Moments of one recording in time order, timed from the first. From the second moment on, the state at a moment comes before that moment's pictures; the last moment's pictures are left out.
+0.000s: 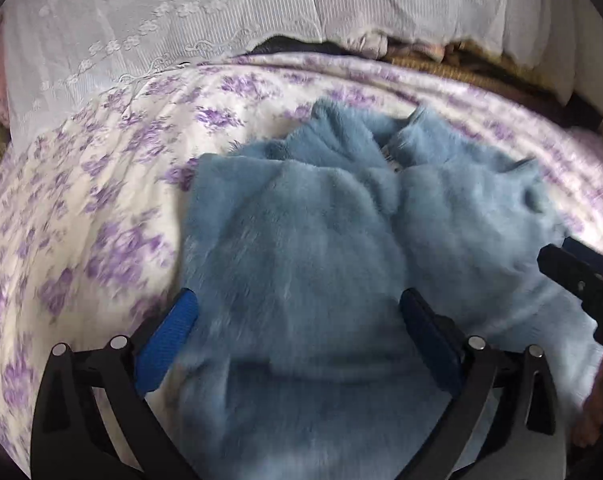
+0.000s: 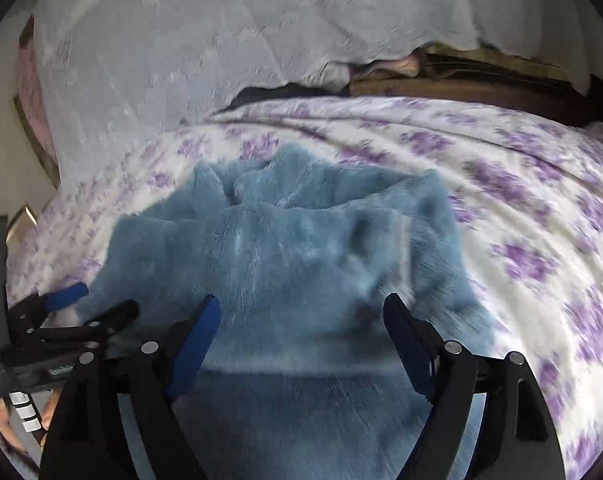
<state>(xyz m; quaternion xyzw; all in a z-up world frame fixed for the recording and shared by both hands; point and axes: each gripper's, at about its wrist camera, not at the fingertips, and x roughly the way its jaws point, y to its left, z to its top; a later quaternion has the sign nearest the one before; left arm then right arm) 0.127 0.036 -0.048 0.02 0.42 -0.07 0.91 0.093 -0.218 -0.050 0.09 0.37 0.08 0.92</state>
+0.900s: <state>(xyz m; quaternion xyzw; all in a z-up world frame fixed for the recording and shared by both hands) 0.018 0.103 -0.077 -0.06 0.47 -0.15 0.87 -0.023 -0.329 -0.088 0.25 0.38 0.08 0.89</state>
